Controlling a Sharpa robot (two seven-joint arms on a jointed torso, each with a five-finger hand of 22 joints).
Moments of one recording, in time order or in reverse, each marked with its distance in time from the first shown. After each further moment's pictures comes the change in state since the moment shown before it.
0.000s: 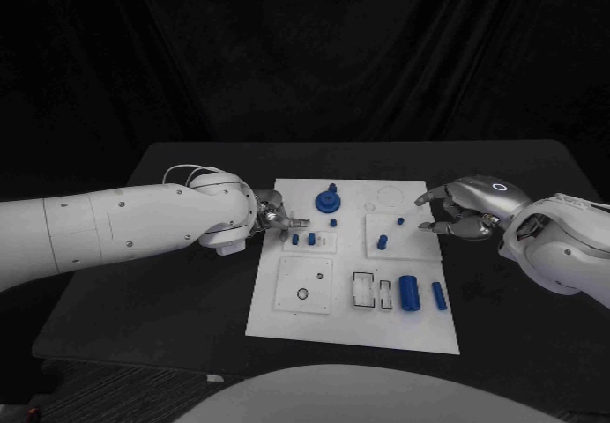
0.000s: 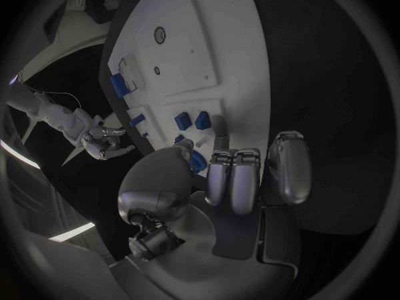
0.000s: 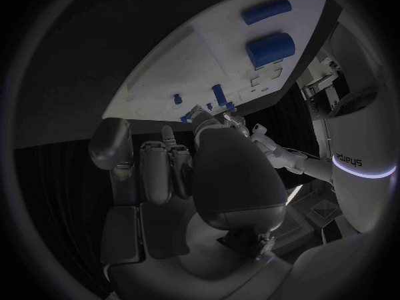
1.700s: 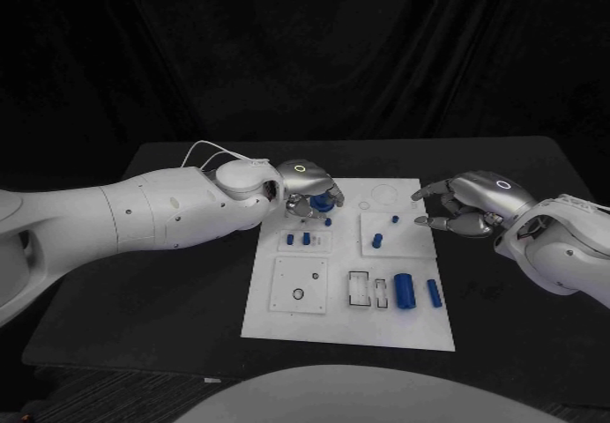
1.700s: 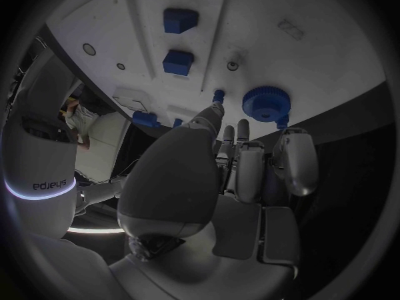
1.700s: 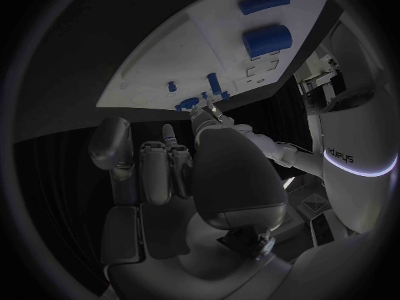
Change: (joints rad) left arm -0.008 0.209 0.001 -0.290 -0.642 -0.233 0.739; left_hand 0.657 -0.183 0.138 -0.128 0.027 -0.244 -0.002 -0.271 -0.718 -0.744 0.092 -1.060 -0.815 -0.052 0.066 -0.139 -0.007 0.000 -0.044 0.062 -0.054 0.000; right arm -0.007 -0.028 0.000 0.019 0.026 -0.105 0.077; right_hand -0.006 0.006 0.000 0.000 0.026 0.031 -0.002 0.000 0.000 0.000 0.000 0.000 -0.001 0.000 0.000 0.000 0.000 0.000 0.000 0.000 0.000 0.000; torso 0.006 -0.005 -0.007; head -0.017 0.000
